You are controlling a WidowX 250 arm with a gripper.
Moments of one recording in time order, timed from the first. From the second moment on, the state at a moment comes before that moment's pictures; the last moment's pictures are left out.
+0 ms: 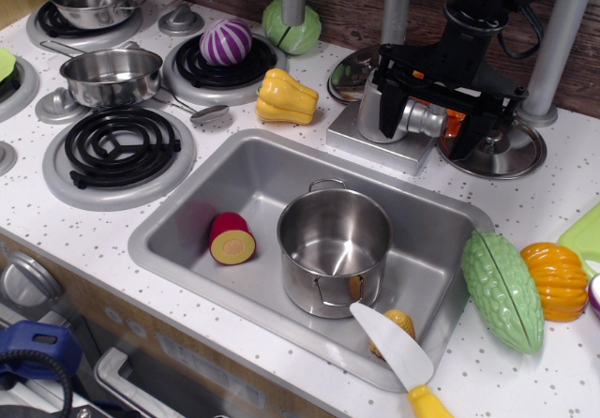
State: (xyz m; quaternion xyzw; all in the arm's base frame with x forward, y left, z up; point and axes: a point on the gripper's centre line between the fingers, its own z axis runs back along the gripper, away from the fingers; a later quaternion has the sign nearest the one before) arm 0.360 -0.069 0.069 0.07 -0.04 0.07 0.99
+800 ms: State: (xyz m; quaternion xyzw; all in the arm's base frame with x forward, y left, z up) arm 0.393 -0.071 0.079 0.13 -0.12 0.04 0.98
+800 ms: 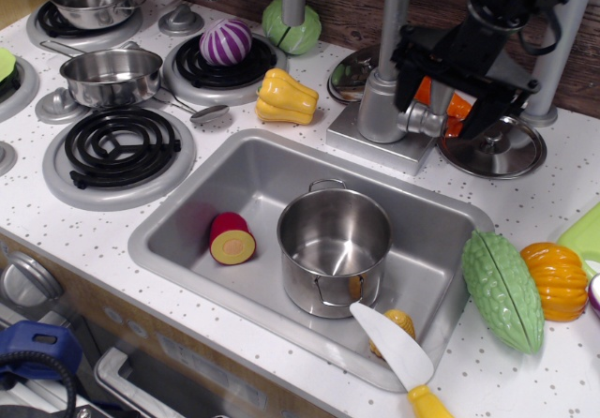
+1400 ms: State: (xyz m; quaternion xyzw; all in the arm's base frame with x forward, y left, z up) arm 0.423 -0.069 0.093 0.12 -0.14 0.01 0.98
